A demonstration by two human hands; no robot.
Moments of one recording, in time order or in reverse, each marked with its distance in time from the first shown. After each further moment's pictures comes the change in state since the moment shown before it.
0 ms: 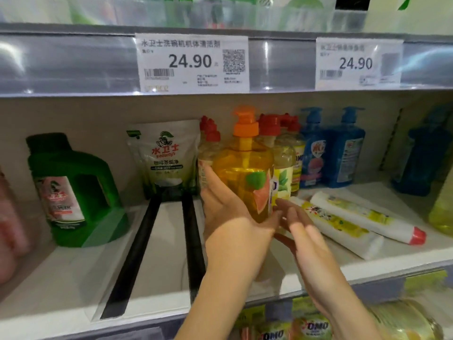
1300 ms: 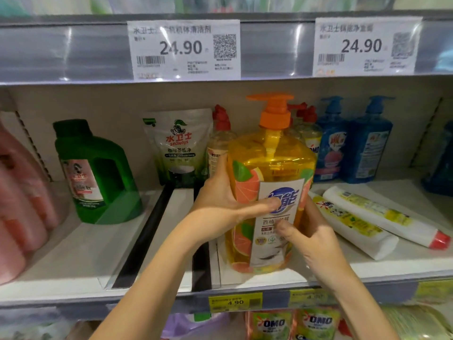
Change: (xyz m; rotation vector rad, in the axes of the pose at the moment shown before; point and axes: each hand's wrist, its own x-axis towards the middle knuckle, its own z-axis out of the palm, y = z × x) left_hand 0.041 -0.037 -0.011 -0.135 -0.145 0.142; right_hand 0.019 0.013 -0.027 0.069 -0.273 -0.173
